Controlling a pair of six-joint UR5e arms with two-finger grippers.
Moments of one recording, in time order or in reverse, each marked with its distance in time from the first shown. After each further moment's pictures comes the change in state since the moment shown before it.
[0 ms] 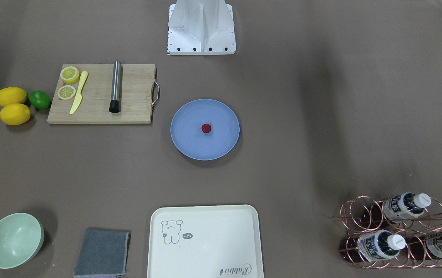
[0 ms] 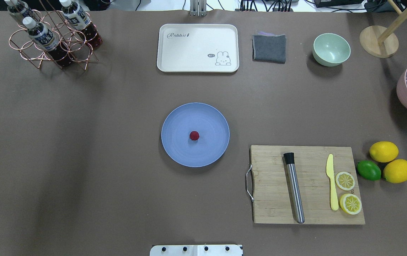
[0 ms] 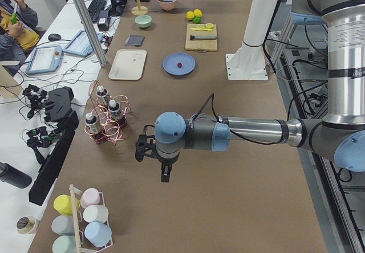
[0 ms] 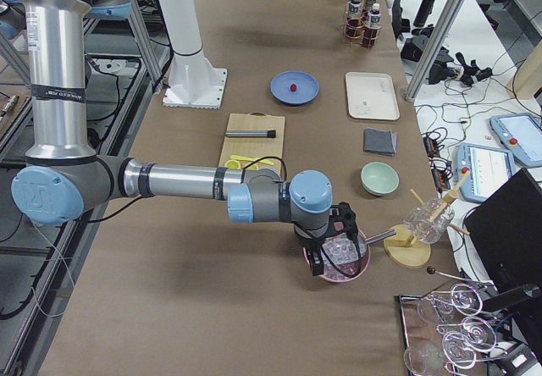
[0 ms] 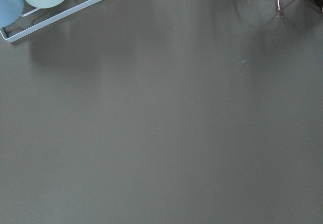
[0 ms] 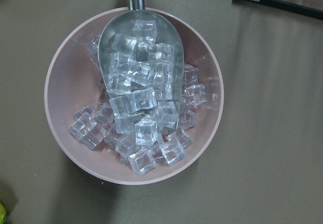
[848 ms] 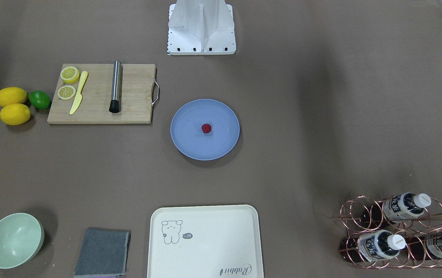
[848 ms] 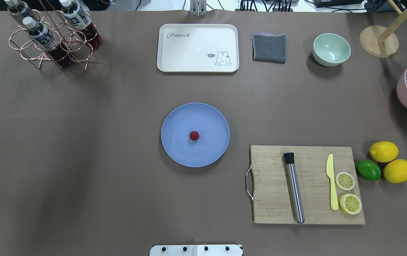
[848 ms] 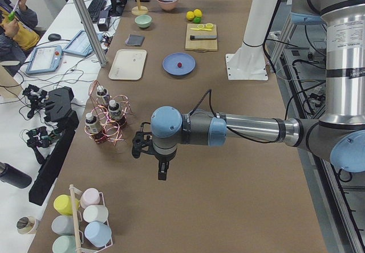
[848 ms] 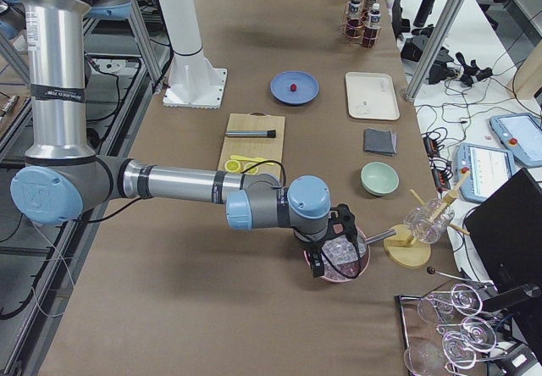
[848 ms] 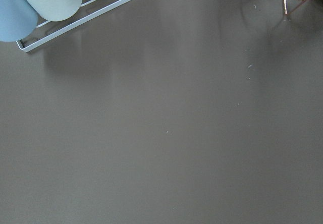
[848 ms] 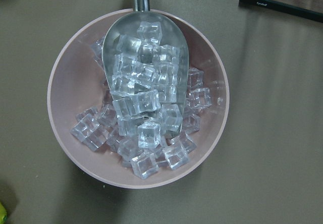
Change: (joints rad) left arm 0.003 -0.016 -0.009 0.018 0.009 -0.003; right arm 0.000 -0.023 -0.018 0.078 0.035 -0.002
